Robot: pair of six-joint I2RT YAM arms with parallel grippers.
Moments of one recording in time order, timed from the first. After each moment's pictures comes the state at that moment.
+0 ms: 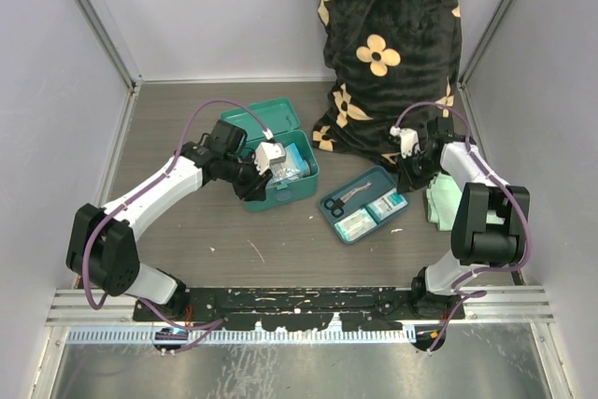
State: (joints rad) left arm -0.50 1.46 1.10 -0.66 0.53 0.51; right arm -0.11 1.59 1.08 -0.78 -0.40 -0.54
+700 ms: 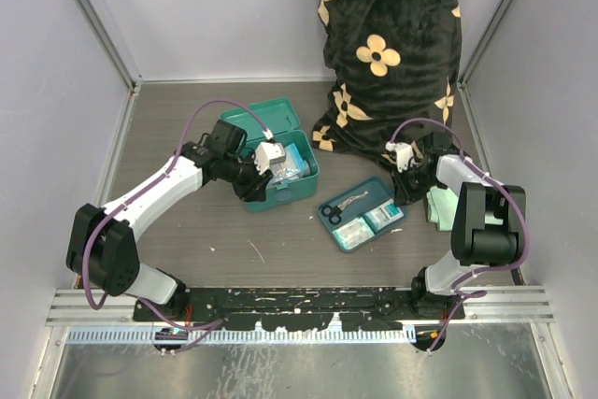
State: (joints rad) left arm -0.50 1.46 1.10 -0.66 0.53 0.51; right arm -0.11 1.59 0.90 -0.64 -0.42 -0.58
